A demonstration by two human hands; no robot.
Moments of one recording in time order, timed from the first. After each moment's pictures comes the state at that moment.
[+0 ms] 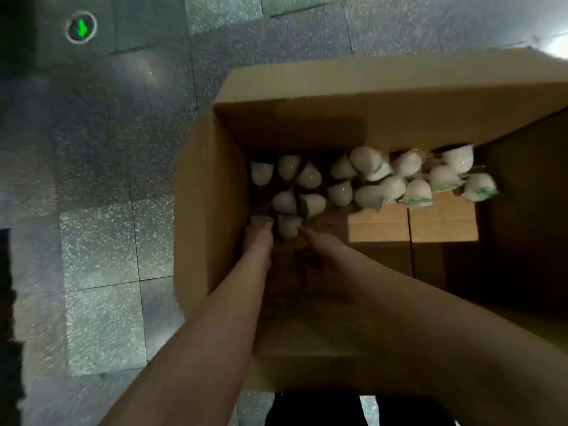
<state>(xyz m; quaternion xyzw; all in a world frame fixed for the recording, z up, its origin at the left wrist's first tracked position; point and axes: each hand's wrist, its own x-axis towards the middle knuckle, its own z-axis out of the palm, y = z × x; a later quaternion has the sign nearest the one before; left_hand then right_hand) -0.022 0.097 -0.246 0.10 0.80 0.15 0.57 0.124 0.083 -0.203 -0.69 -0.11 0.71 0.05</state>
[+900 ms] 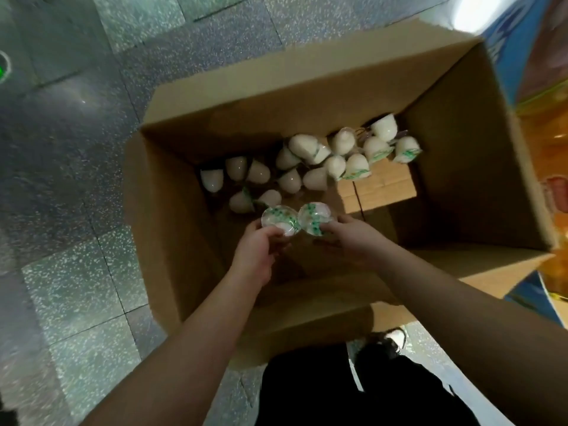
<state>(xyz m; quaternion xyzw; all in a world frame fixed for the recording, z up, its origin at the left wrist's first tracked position) 0.059 0.066 -0.121 0.09 0.69 0.18 0.69 0.236 0.028 -0.117 -0.69 -0.03 0.69 0.22</state>
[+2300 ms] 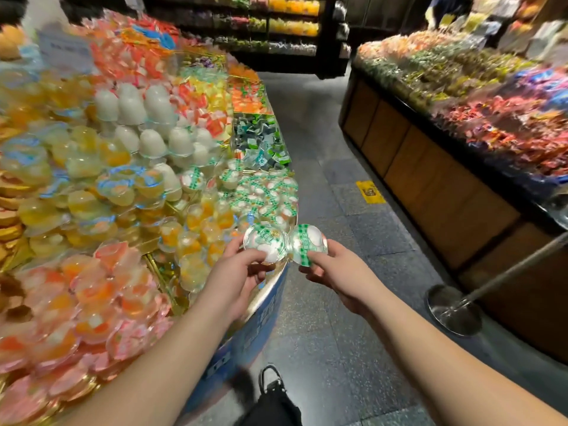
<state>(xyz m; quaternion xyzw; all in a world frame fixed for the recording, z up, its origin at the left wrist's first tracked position) 0.649 -0.657 0.168 0.52 0.18 -0.15 0.83 0.639 -0.838 0.155 -0.72 0.13 0.10 0.68</state>
